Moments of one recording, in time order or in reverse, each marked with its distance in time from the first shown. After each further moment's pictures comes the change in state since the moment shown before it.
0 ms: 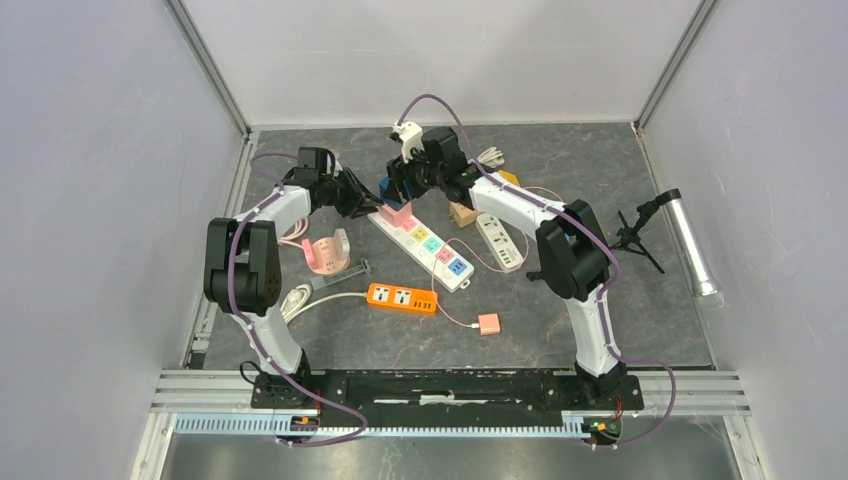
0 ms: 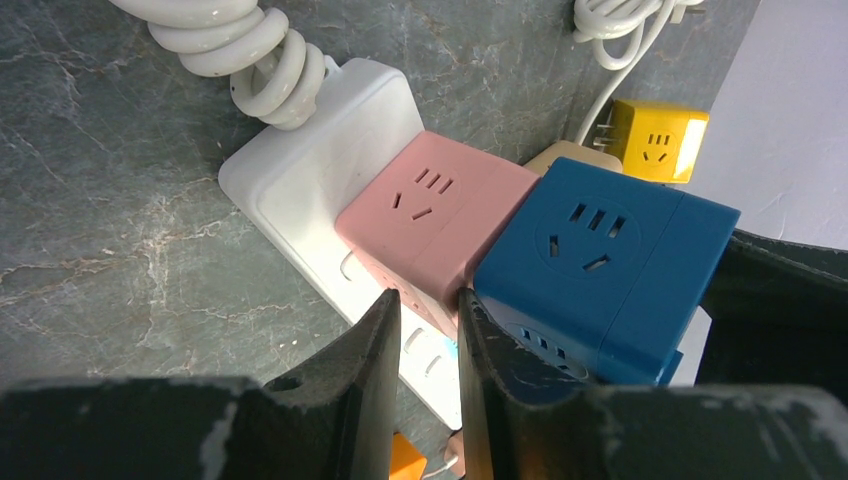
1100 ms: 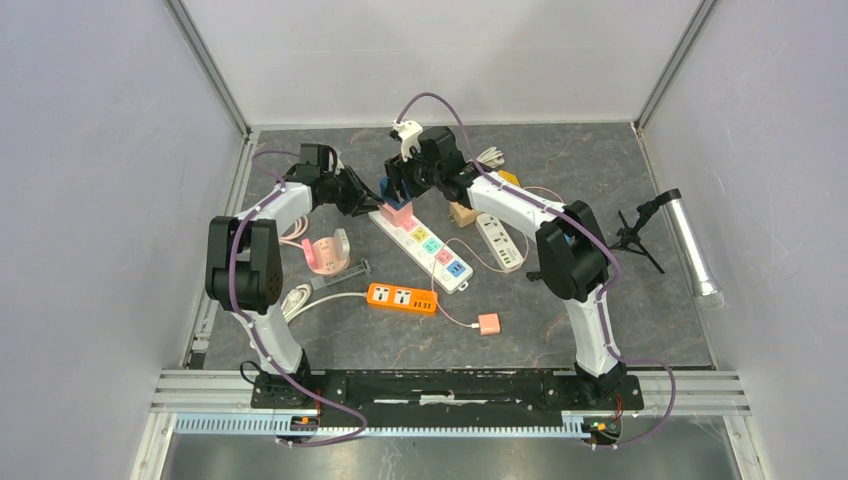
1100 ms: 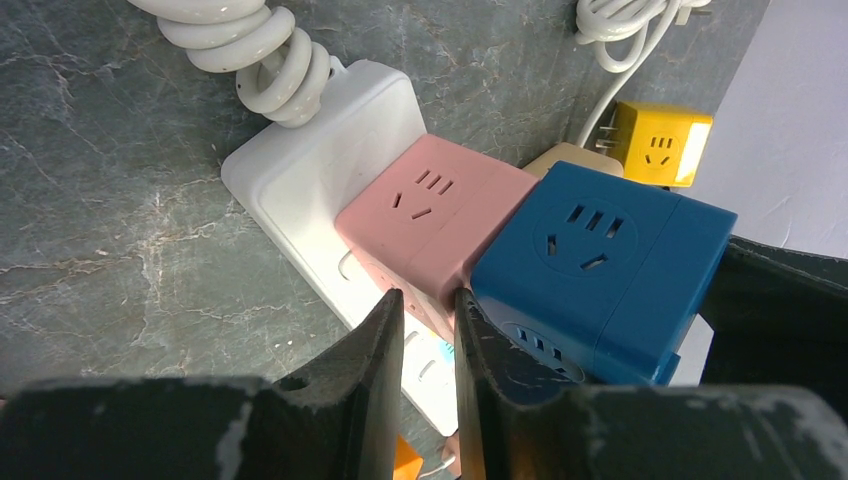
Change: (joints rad) left arm -0.011 0.014 0.035 -0.038 -0.013 0.000; right arm 0.013 -0.006 0.029 -0.043 0.080 0.044
